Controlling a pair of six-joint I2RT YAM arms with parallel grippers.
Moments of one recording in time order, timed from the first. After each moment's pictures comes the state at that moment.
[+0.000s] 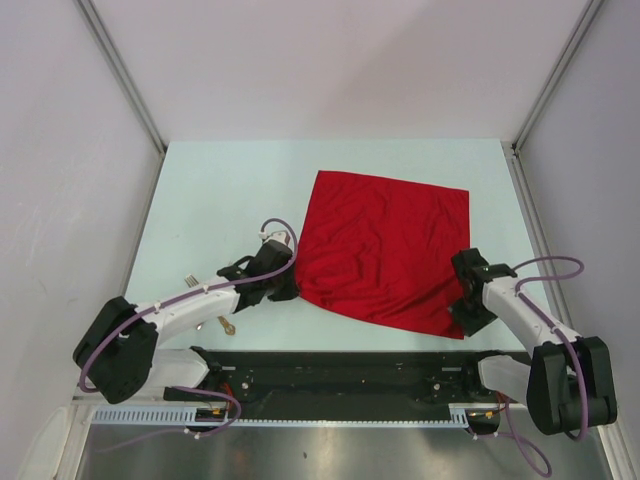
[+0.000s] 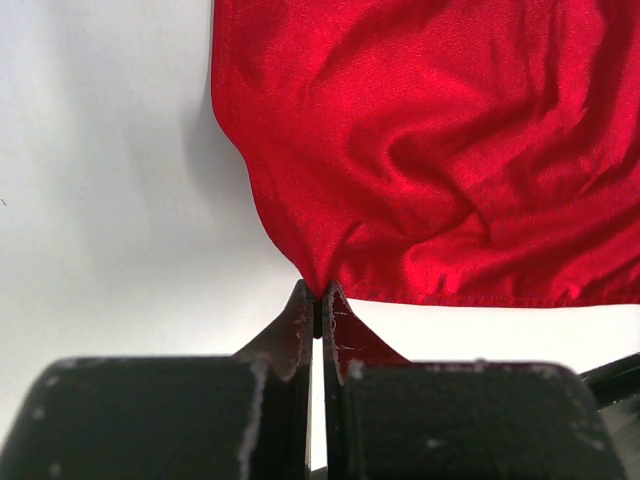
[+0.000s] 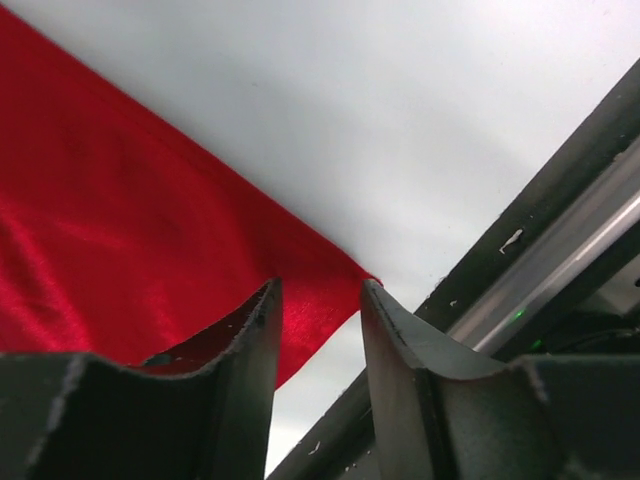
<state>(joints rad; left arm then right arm) -0.70 1.28 0.63 -0.26 -0.08 -0.72 0.16 1.13 0.59 -0.97 0.30 1.20</state>
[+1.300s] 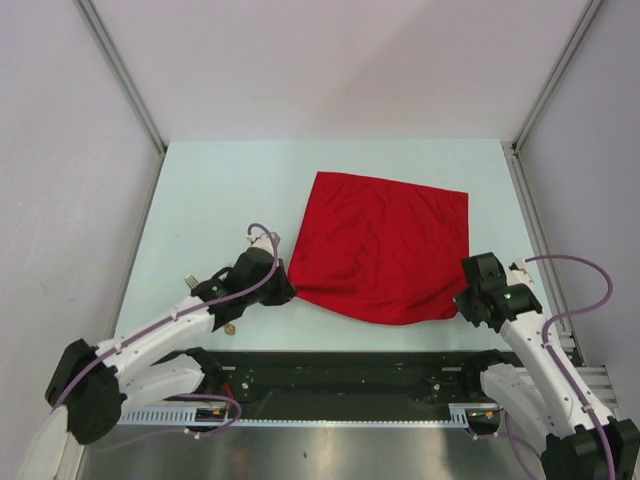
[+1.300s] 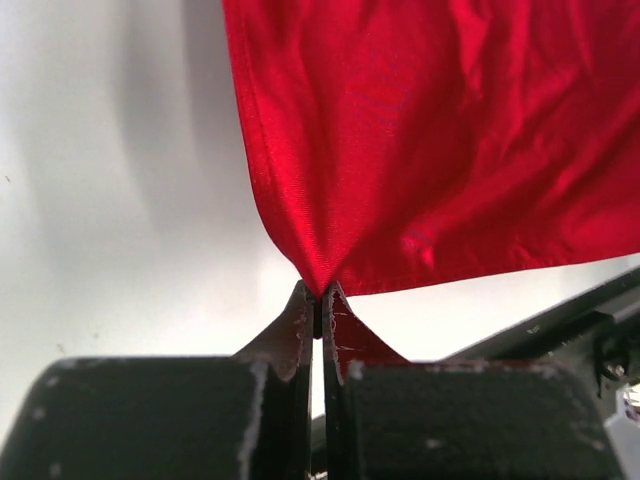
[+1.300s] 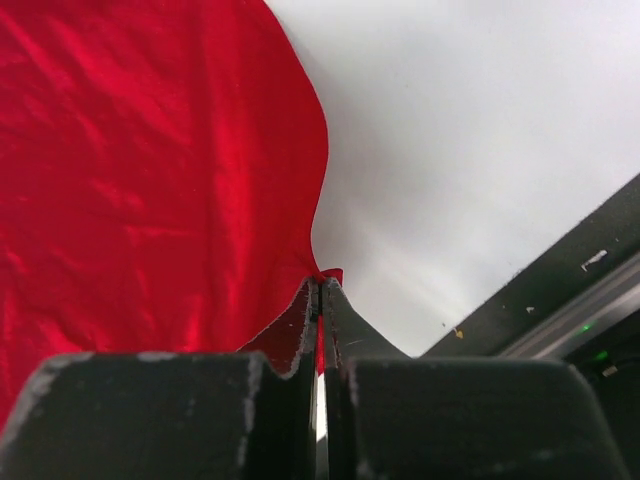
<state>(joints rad) -0.70 1.03 0.56 -0.30 -0.03 -0.70 0.24 0.78 0.61 -0.97 0.33 1.21</state>
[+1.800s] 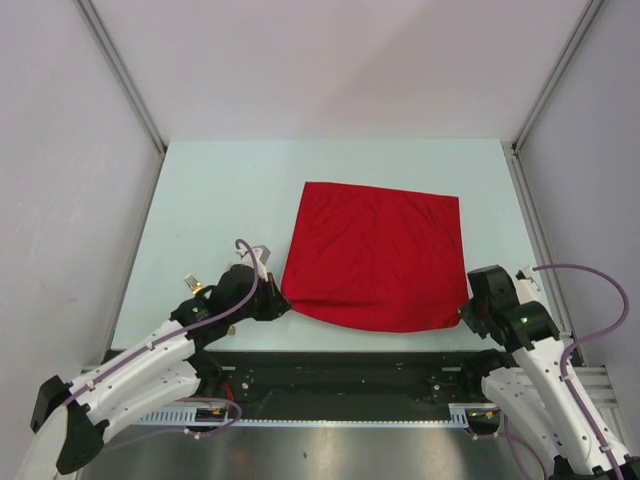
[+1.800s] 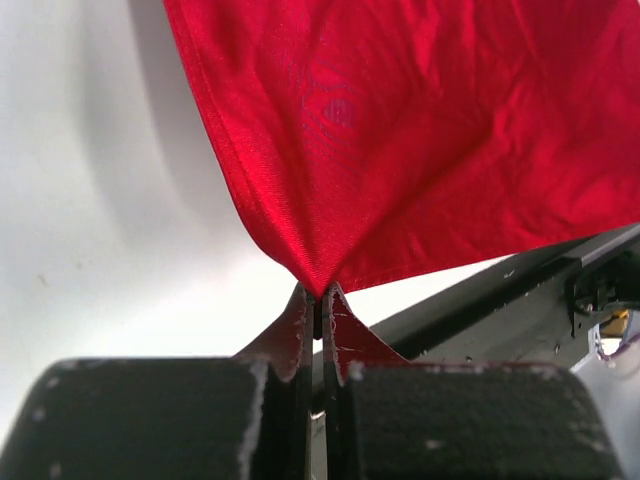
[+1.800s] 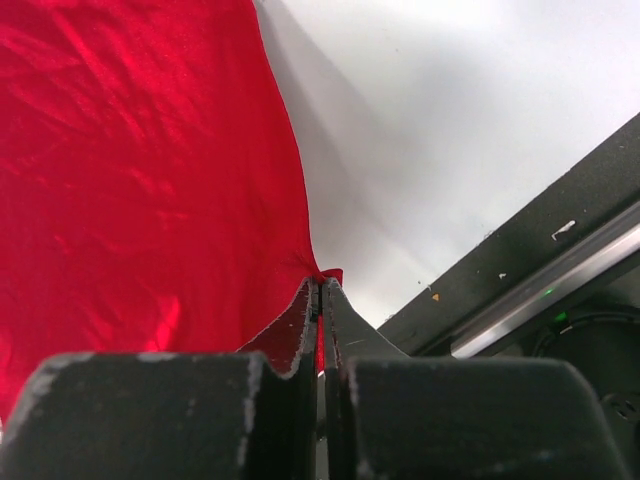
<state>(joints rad) -0.73 0.75 0.45 -0.38 0.01 -0.74 0.32 0.59 0.65 -1.14 0.33 1.23</state>
